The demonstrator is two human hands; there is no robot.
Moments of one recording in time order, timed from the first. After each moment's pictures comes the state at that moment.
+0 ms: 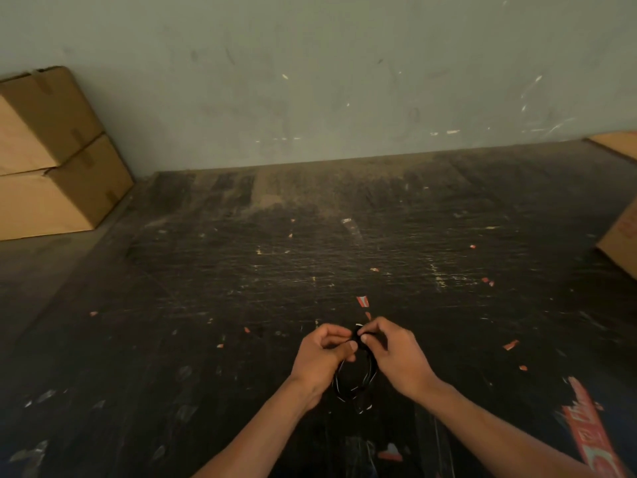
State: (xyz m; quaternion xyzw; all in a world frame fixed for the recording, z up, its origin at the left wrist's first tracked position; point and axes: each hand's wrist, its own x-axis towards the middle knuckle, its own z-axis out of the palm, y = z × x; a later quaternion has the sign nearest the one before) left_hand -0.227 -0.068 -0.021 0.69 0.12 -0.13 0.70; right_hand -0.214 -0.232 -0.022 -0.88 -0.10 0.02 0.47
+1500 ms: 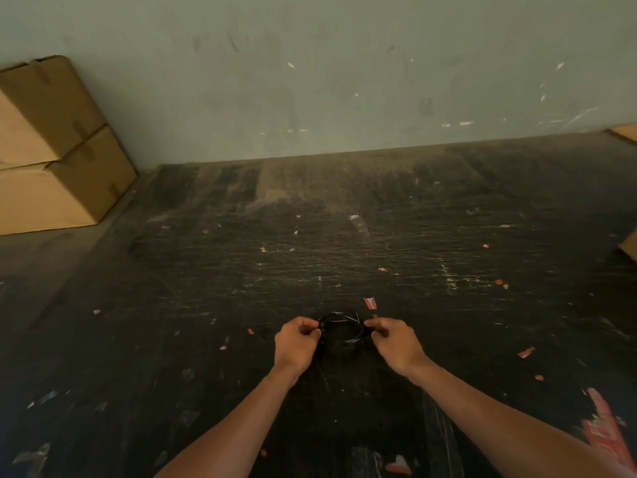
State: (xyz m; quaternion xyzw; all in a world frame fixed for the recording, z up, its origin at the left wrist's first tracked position) left_hand -0.175 -0.022 -0.054 0.83 0.18 -0.07 0.52; right_hand -0.159 -0.228 -0.058 -0.89 0.01 0.14 0.43
